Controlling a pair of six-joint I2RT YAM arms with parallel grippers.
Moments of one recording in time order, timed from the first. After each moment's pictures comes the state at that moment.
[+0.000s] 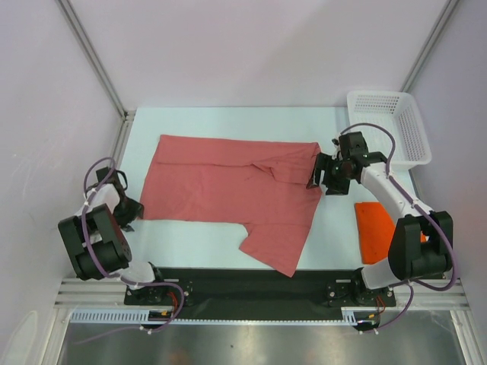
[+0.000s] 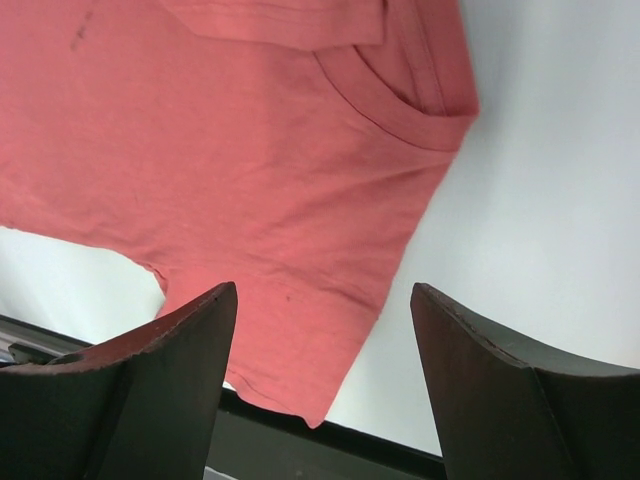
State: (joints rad) left arm 0.43 1.47 0.83 -0.68 -0.16 -0.67; right arm 0.17 1.47 1.13 -0.71 -0.26 0.39
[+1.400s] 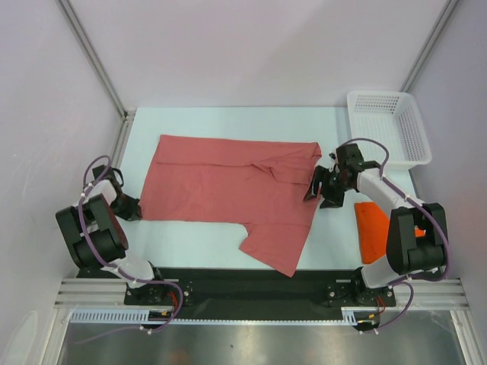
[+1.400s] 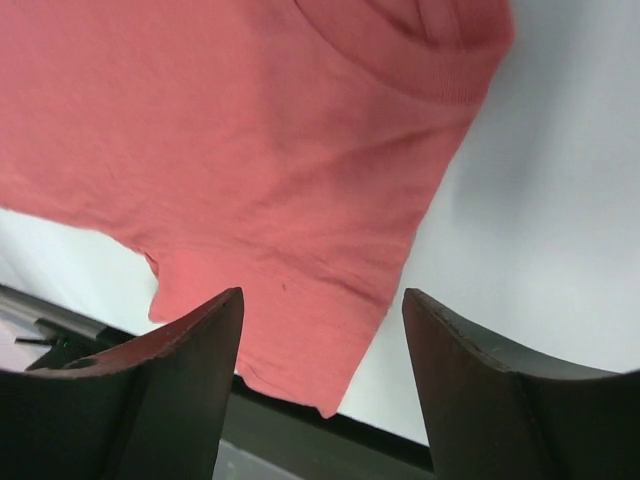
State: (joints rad) left arm 0.47 1.59 0.88 -0.63 -0.04 -0.68; right arm 0.16 1.51 1.00 -0.65 -0.35 0.43
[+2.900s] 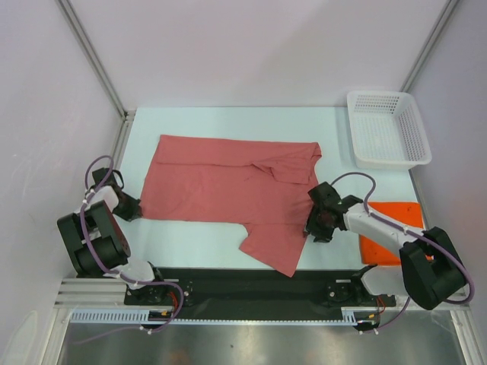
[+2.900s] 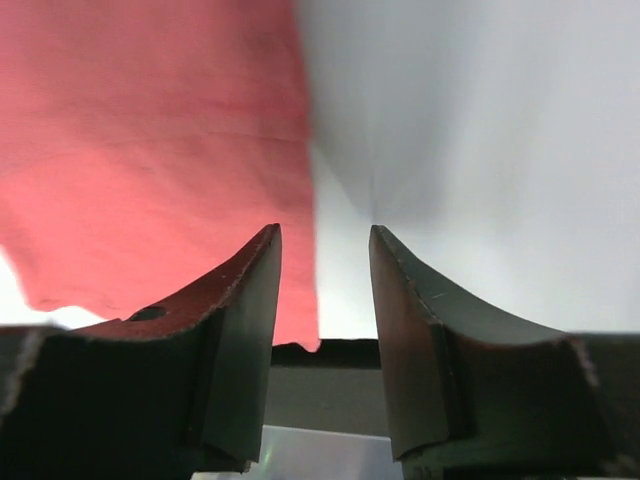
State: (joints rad) left arm 0.47 1.52 0.80 -0.49 0.01 -0.60; right arm 0.53 1.30 0.64 -0.62 0.01 0.95
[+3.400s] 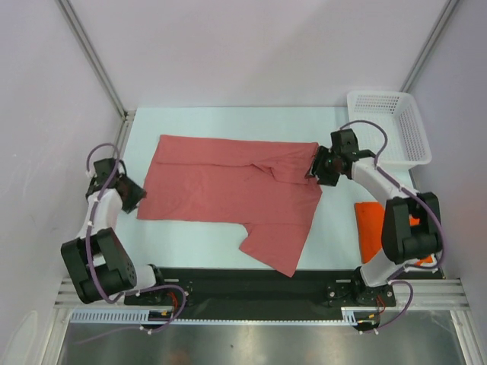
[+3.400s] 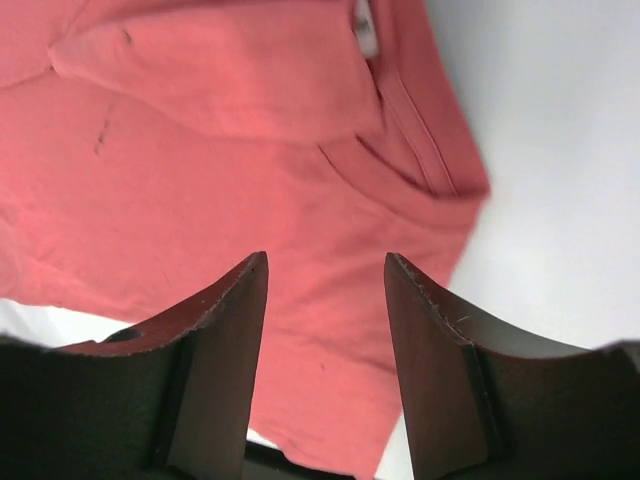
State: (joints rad) left arm 0.42 1.34 0.82 -0.54 -0.01 -0.53; right arm 0.19 1.55 1.09 -0.50 -0.15 0.58
